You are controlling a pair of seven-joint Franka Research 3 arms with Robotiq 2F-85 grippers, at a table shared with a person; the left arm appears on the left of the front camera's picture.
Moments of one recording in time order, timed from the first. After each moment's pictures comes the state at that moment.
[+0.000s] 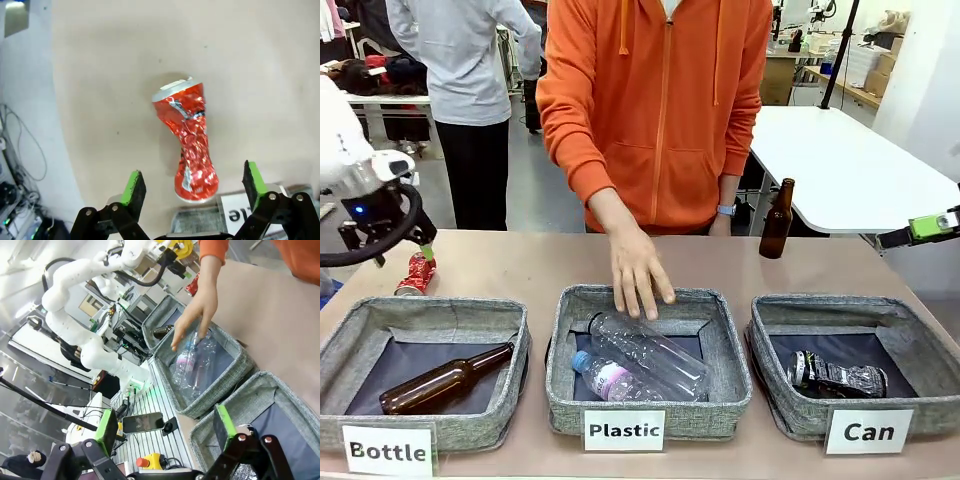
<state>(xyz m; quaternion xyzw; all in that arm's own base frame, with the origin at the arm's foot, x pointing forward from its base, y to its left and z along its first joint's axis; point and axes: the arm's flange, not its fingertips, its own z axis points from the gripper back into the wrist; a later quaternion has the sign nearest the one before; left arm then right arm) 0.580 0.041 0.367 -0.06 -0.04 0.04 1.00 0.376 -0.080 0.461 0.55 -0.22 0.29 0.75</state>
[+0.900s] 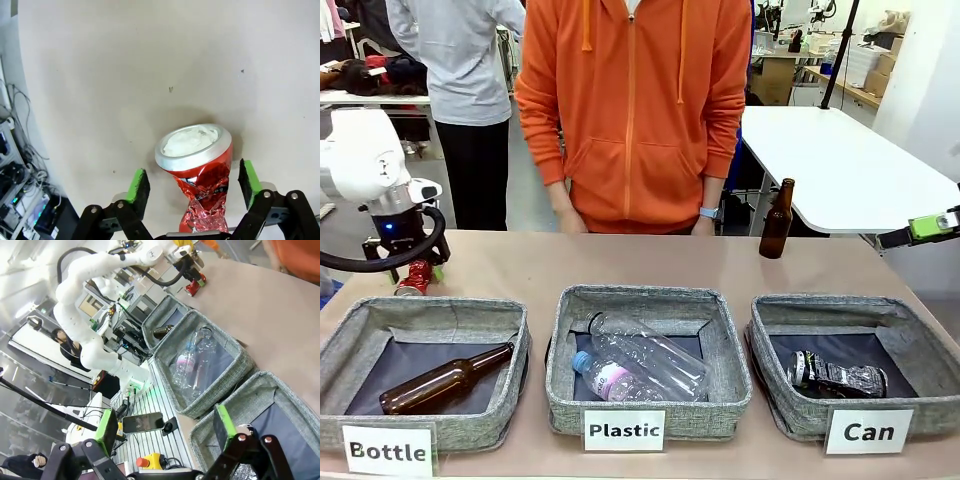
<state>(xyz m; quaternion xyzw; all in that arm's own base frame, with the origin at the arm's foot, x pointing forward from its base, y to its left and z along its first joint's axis) 0.624 0.032 0.310 -0.02 0.02 0.05 1.00 0.376 -0.080 0.461 0.55 -0.22 0.29 0.75</state>
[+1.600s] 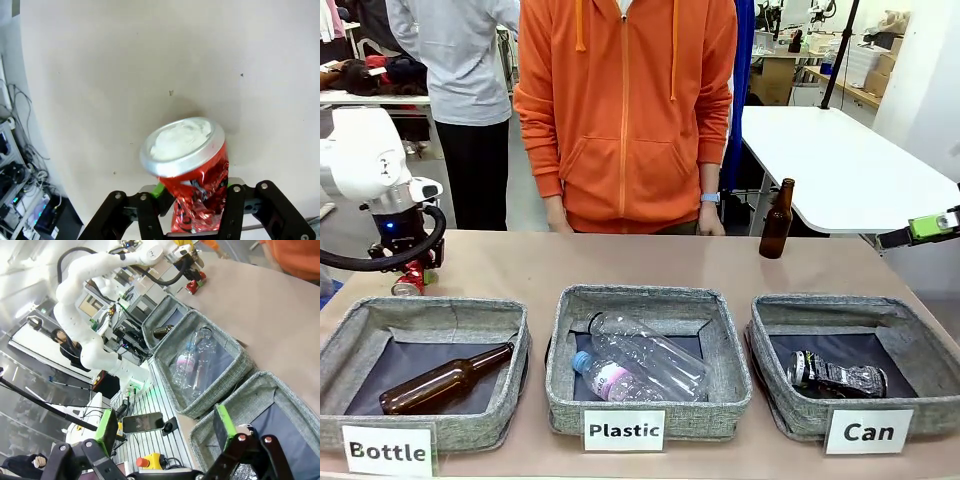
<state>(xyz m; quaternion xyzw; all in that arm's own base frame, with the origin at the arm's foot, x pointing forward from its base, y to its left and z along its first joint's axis) 0.626 0.031 0.310 -0.01 0.02 0.05 1.00 0.376 -0.080 0.461 0.55 -0.22 0.29 0.75</state>
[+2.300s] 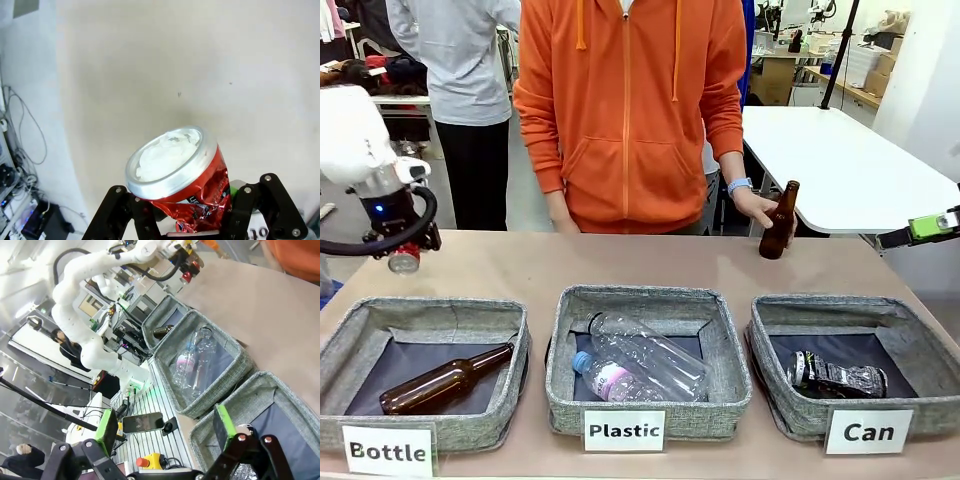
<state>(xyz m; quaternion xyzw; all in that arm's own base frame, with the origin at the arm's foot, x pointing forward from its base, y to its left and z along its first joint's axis) 0.623 0.047 0.360 -0.04 -0.02 0.08 1.00 0.376 -0.080 0.461 0.55 -0.22 0.29 0.75</state>
